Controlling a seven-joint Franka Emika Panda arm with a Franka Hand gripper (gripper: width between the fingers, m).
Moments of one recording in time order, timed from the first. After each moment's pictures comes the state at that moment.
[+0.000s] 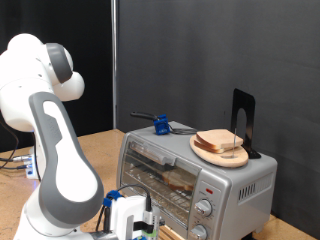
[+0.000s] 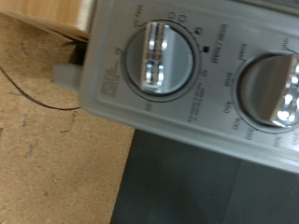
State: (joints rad) arm -0.55 1.00 0.30 -1.35 0.97 1.68 -0.22
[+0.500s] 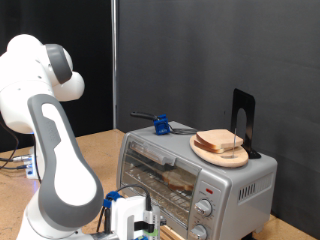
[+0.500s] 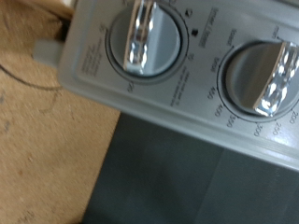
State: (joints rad) arm -0.55 1.01 0.32 -1.35 1.02 1.68 -0.30
